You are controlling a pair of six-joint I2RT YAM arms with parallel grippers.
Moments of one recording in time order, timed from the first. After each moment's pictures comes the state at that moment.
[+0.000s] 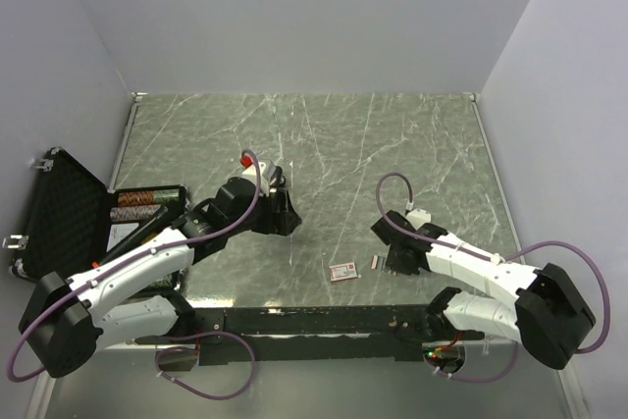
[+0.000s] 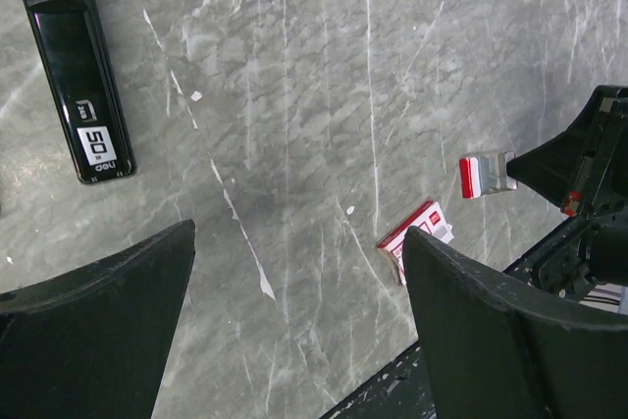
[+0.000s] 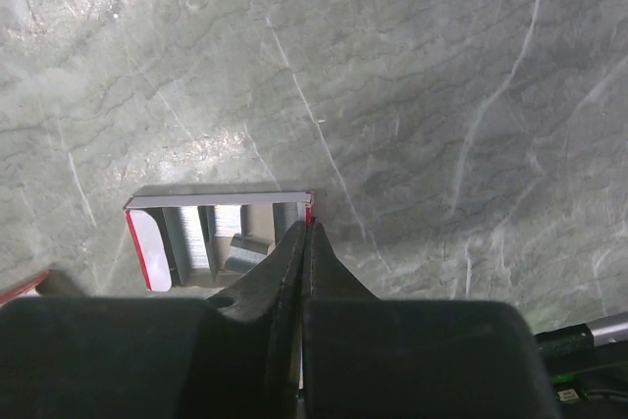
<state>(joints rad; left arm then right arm) -0.75 1.07 0.68 -0.18 0.01 -0.56 0.70 1.08 0.49 -0.76 0.35 0.99</state>
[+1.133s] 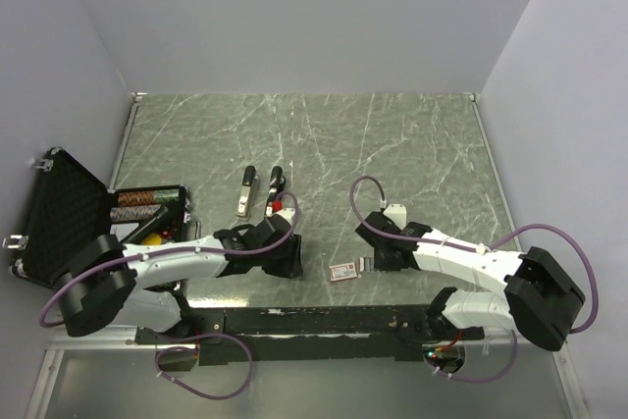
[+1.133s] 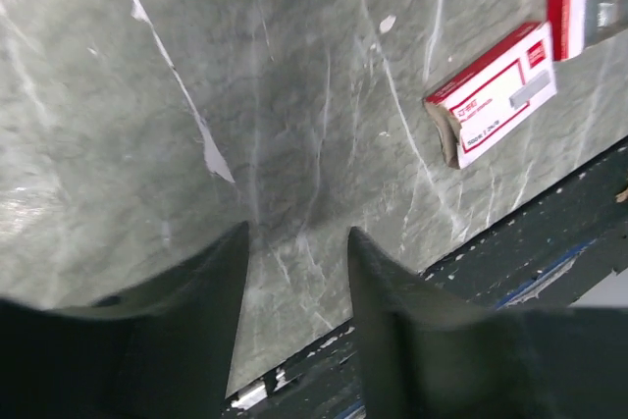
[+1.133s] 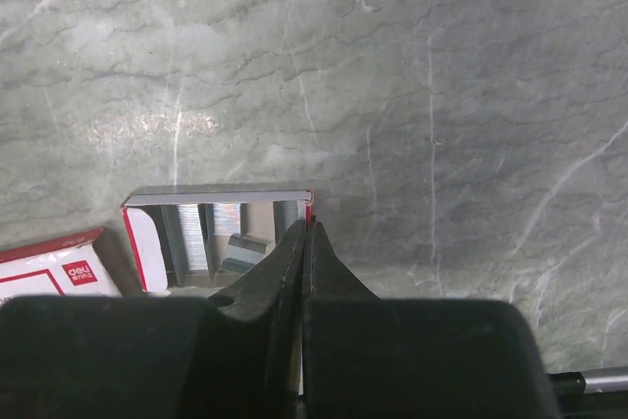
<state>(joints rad) -0.99 1.29 0.57 -0.19 0.01 -0.75 0.82 1.18 0.54 -0.67 0.35 0.83</state>
